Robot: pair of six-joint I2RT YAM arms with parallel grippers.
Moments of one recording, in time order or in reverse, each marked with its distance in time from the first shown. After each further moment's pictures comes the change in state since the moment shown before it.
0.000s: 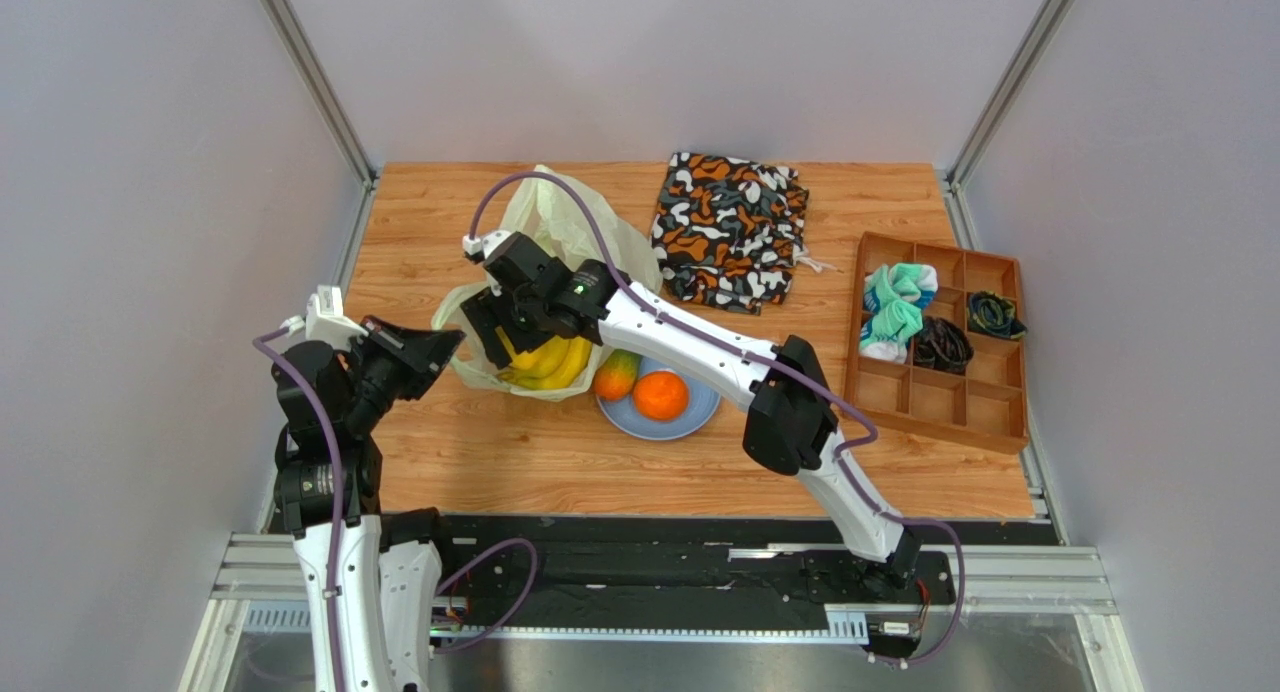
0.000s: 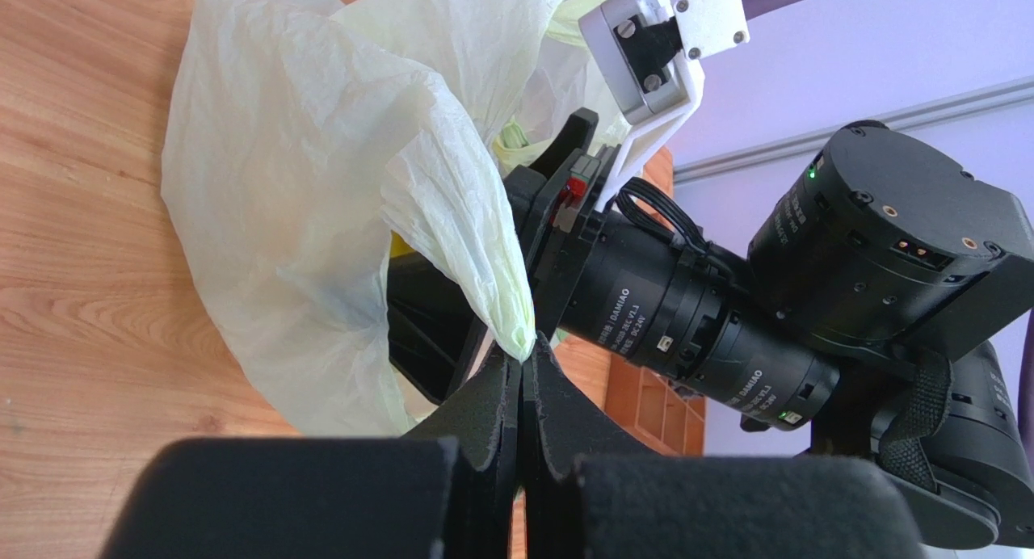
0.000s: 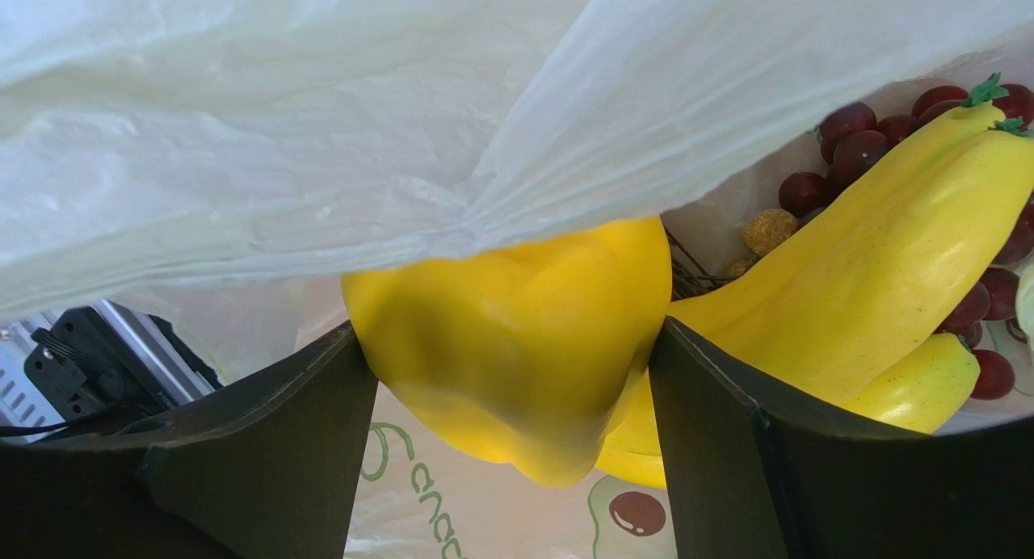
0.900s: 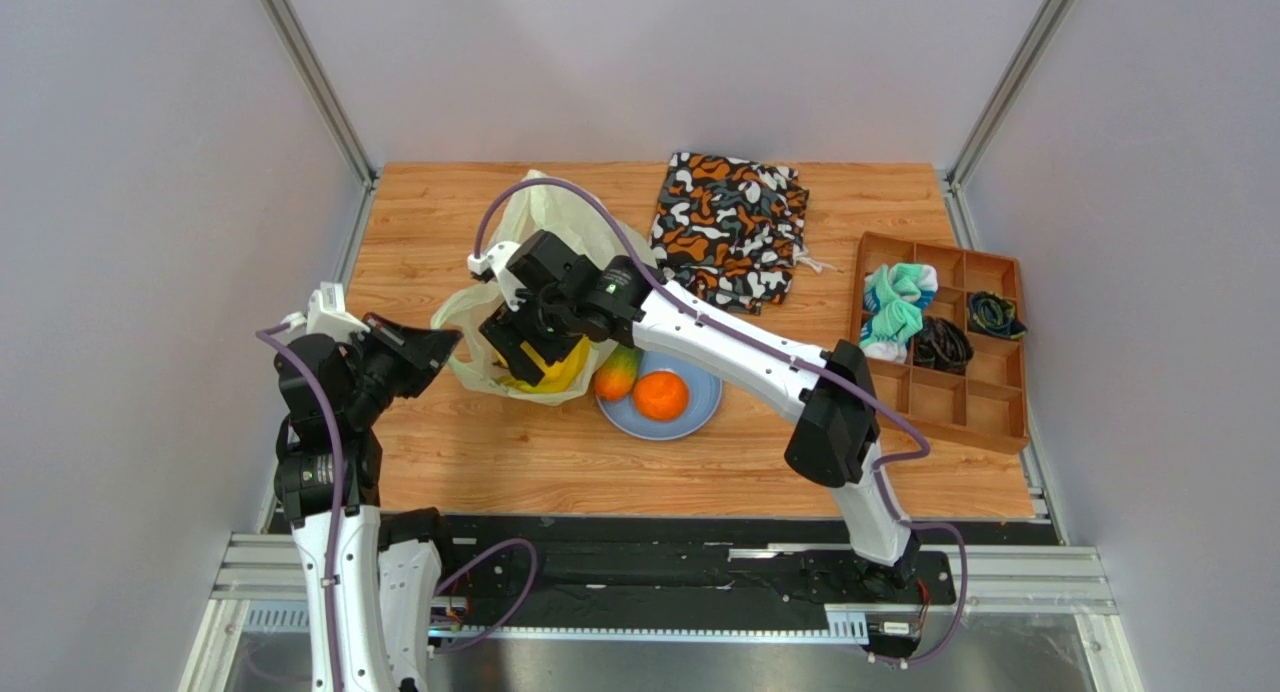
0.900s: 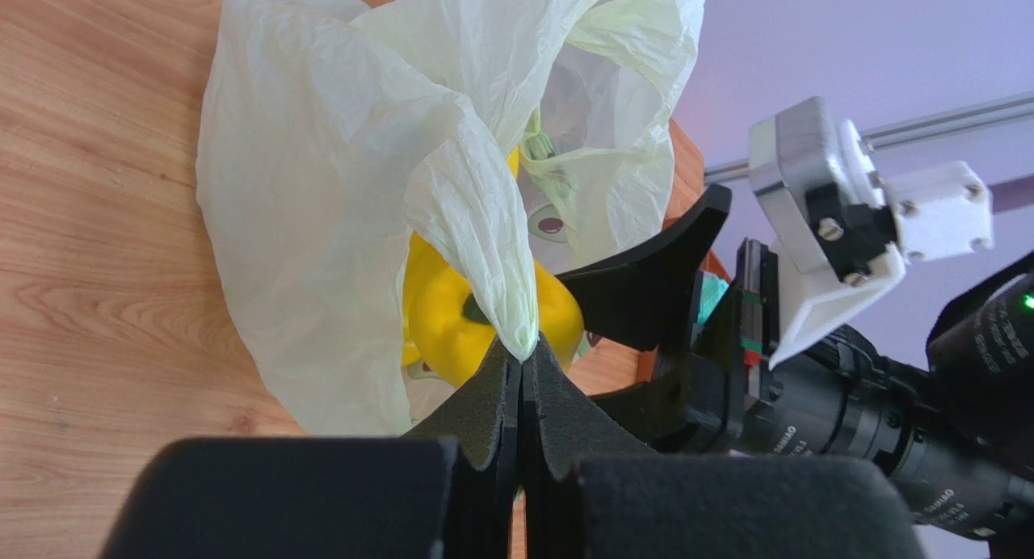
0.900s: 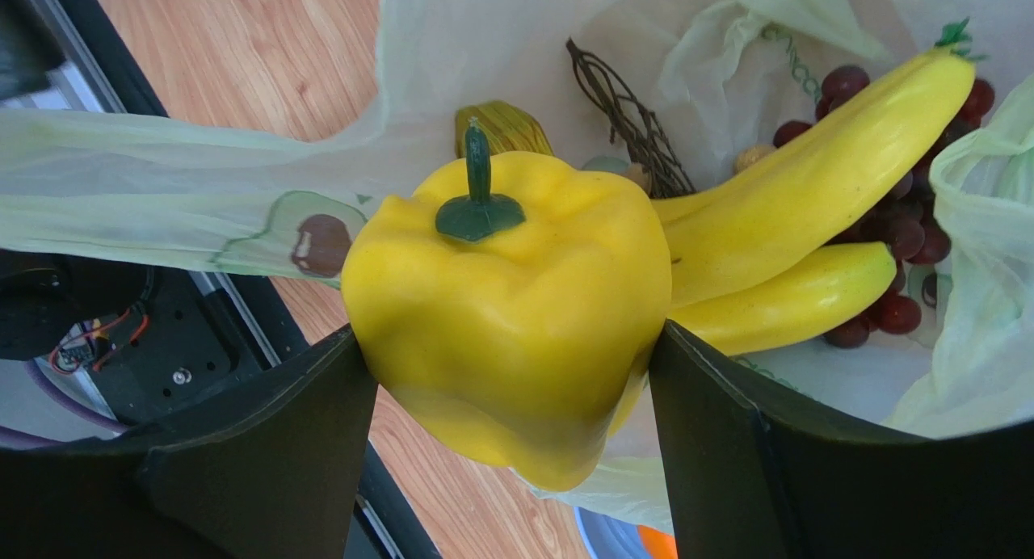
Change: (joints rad) left arm 0.000 0.037 0.000 -0.007 -0.029 0.045; right arm 0.010 -0.208 -0.173 -0.055 -0.099 -0.208
